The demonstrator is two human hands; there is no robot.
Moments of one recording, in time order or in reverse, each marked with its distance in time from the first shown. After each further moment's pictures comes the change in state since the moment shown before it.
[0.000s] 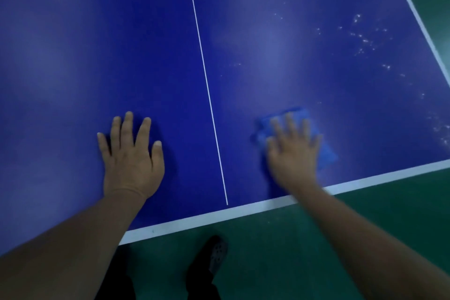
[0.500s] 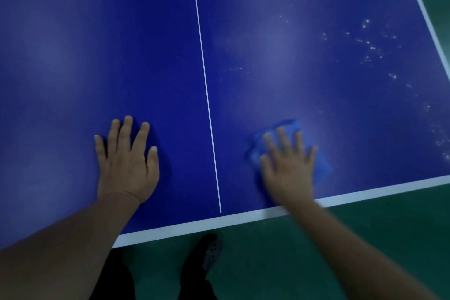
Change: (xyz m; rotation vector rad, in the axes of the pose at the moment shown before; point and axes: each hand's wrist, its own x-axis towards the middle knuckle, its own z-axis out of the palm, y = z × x) left_hand 0.001 0.000 0.000 0.016 -0.033 -0.012; right_hand -0.010 0.005 -0.004 -0.042 -0.047 -0.131
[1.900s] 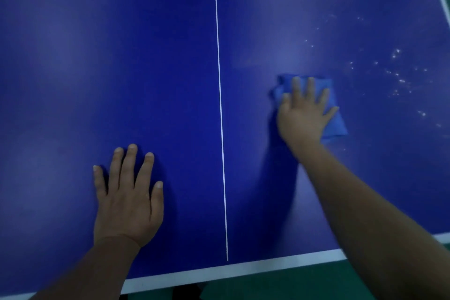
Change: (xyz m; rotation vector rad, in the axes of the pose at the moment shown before) left_hand 0.000 -0.002 0.002 0.034 0.014 -0.002; right_hand 0.196 -0.034 -0.021 0.119 0.021 0.328
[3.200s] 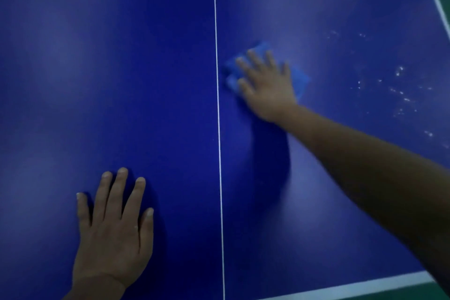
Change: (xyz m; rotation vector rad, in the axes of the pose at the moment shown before) left_hand 0.002 -0.005 0.005 0.070 -0.007 -0.008; right_hand 0.083 -0.075 0.003 -0.154 -0.075 -0.688
